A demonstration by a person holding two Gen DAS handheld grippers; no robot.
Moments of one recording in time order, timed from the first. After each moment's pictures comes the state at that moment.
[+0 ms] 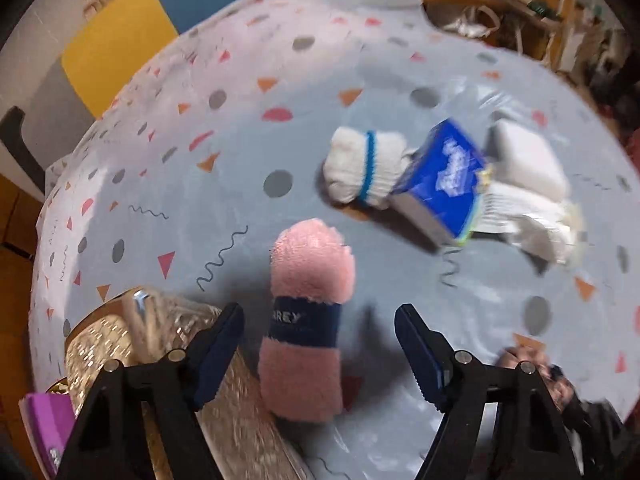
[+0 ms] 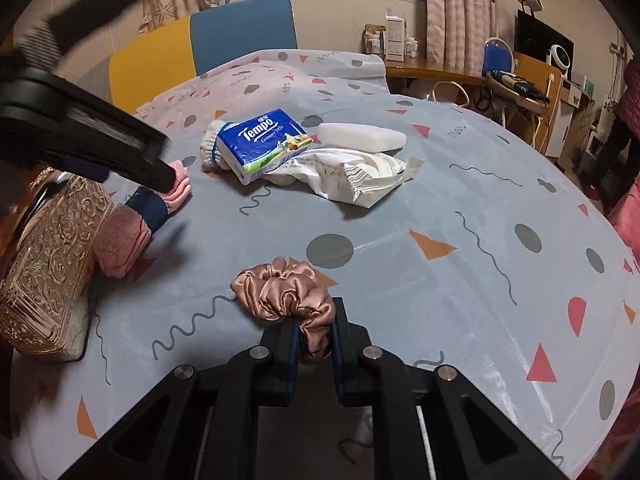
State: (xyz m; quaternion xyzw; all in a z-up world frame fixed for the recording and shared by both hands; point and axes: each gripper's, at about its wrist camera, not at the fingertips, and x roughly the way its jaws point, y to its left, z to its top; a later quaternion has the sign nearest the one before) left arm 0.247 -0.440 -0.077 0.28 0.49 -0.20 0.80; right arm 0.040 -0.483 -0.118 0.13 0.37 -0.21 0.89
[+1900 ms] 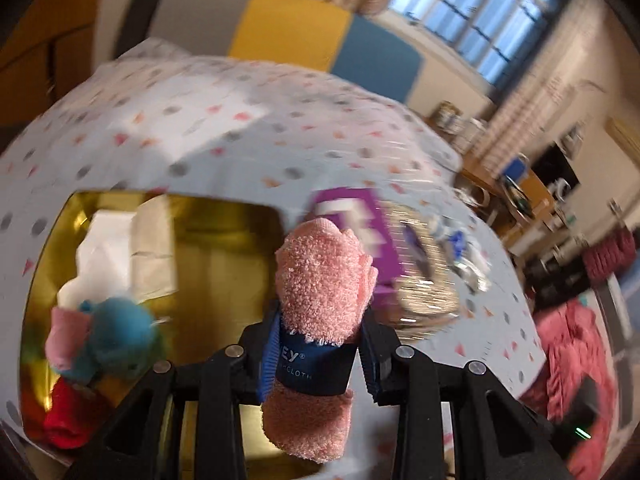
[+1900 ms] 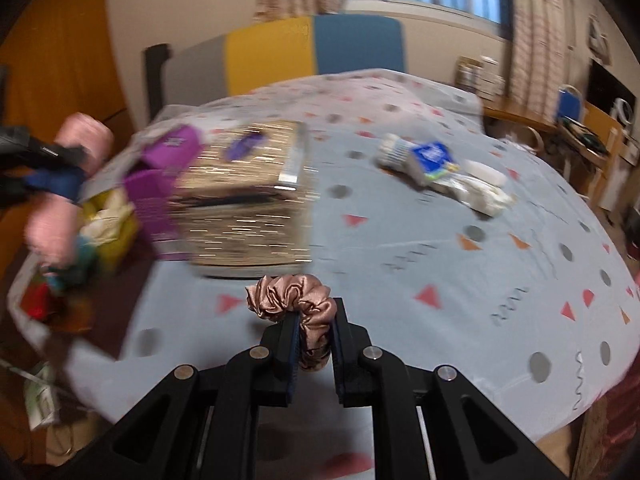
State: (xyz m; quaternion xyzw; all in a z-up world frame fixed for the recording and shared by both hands) left arm 0.174 -0.043 0.012 -0.10 0.46 -0.24 0.85; right arm -0.012 -0.307 -0.046 0.08 0.37 -0.06 0.92
